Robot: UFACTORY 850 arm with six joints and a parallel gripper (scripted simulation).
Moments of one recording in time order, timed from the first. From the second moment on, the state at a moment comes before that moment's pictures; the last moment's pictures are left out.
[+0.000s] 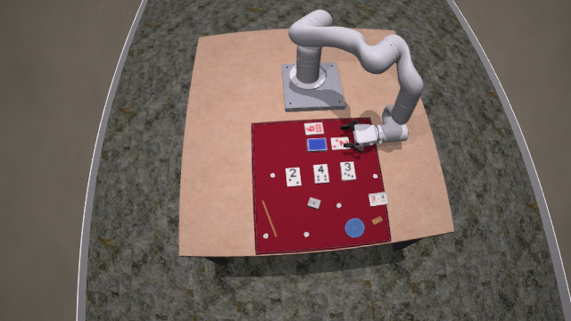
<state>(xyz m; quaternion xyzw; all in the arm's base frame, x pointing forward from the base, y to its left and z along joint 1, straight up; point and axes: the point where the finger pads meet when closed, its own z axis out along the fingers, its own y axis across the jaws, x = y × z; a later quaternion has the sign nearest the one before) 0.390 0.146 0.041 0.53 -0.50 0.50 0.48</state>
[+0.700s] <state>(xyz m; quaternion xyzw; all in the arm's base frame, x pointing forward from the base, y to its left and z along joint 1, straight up) 0.390 0.146 0.072 0.53 -0.50 0.50 0.48</state>
